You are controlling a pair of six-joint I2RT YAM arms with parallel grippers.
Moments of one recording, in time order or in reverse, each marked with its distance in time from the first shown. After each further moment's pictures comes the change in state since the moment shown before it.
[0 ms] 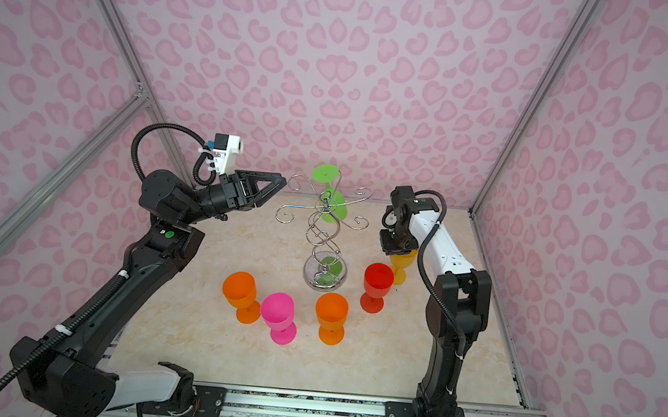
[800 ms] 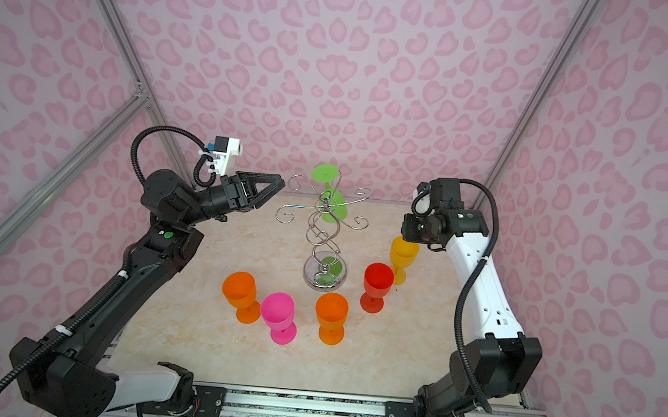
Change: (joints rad) left arm 0.018 -0.005 -0.011 -0.055 -0.016 0.037; right arm -0.105 -0.430 -0.164 0.197 -0.145 0.088
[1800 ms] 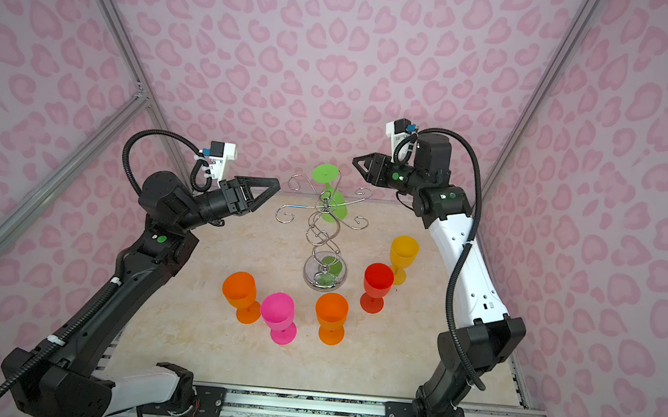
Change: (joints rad) left arm 0.012 -0.045 -0.024 -0.134 -0.060 0.116; right arm 0.171 0.250 0.401 0.426 -0.404 0.301
